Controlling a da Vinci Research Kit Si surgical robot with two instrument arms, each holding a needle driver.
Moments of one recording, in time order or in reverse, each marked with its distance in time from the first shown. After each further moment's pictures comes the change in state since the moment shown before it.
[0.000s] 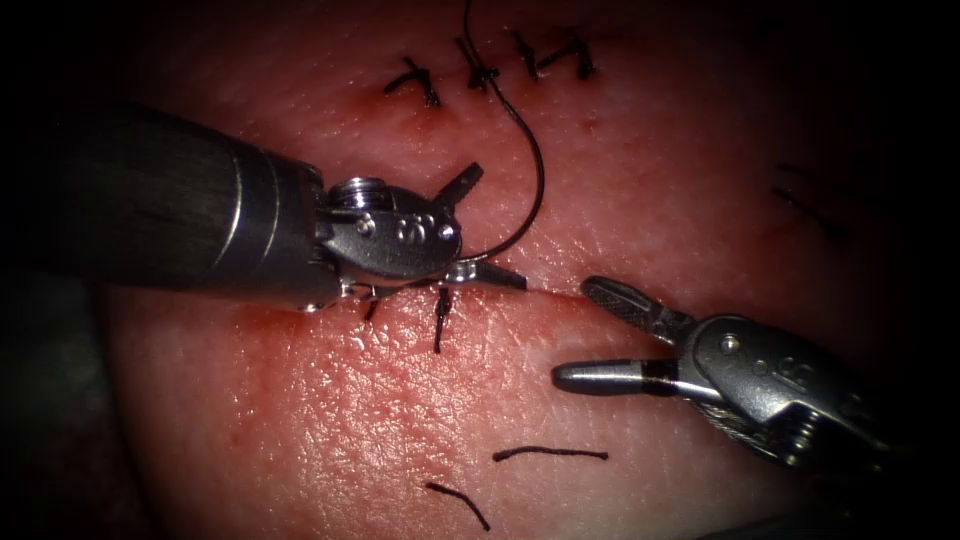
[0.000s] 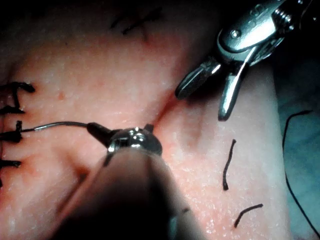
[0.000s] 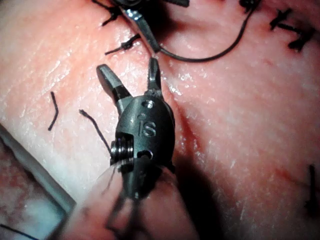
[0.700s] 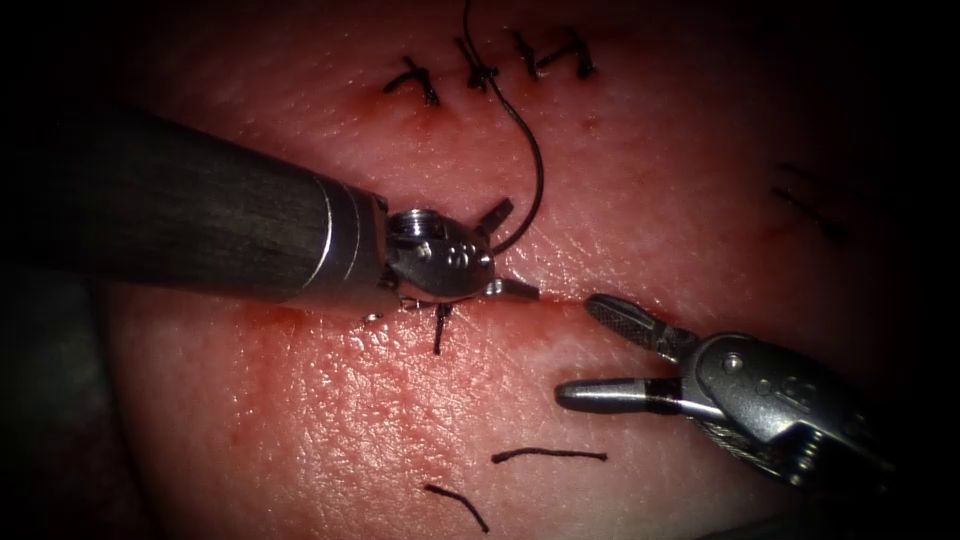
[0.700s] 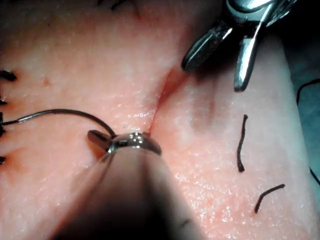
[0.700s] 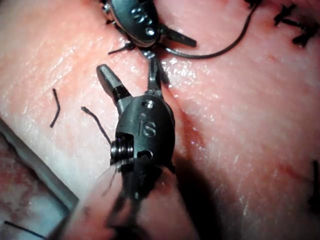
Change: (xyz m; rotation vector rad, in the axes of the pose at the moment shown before) right arm 0.000 -0.001 0.000 0.000 -0.004 0.001; left arm -0.007 0.002 0.006 0.025 -0.121 0.113
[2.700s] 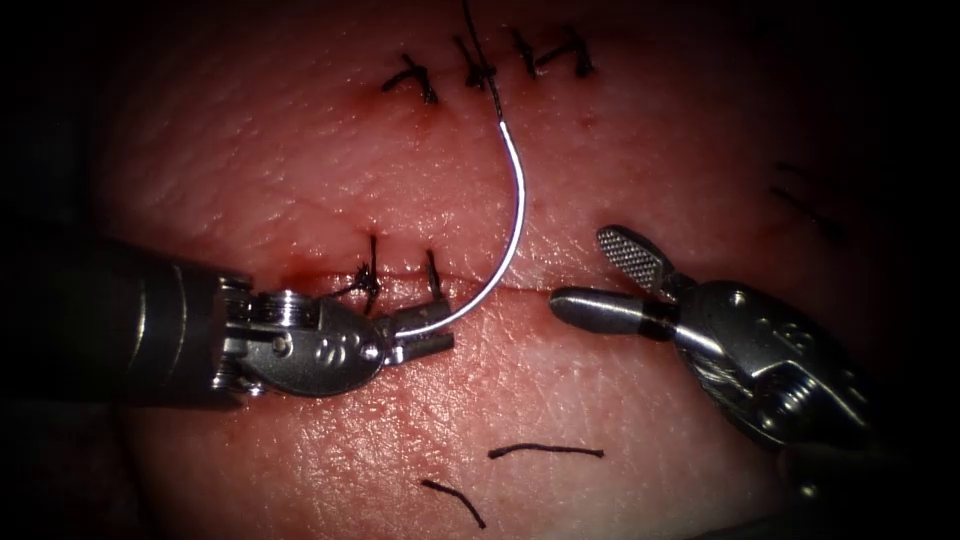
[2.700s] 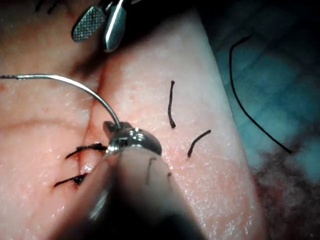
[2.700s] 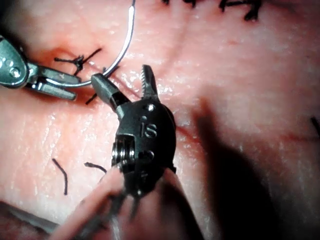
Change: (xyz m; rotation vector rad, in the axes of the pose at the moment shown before) right arm 0.002 0.001 0.001 -0.126 0.000 0.409; left arm -0.001 0.001 -0.014 -0.001 0.197 0.181
